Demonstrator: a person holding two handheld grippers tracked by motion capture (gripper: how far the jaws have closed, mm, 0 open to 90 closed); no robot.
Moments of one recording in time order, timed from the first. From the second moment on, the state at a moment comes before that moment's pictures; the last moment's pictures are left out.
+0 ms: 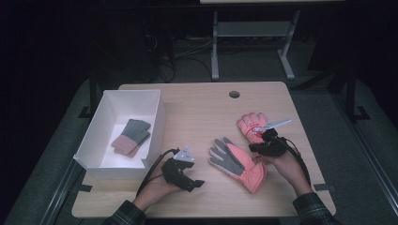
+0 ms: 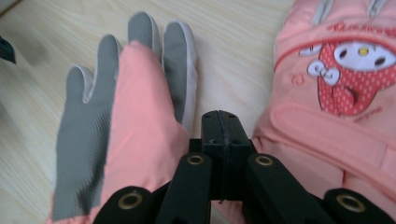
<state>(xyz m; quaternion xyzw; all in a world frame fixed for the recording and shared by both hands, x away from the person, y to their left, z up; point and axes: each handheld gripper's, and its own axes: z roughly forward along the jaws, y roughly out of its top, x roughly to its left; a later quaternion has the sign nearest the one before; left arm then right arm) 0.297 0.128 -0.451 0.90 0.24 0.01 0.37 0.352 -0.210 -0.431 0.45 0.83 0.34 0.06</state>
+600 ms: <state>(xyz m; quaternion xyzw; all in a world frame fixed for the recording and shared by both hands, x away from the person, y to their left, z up) 0.297 0.128 -0.451 0.90 0.24 0.01 0.37 0.341 -0.275 -0.431 0.48 0.81 0.32 0.08</state>
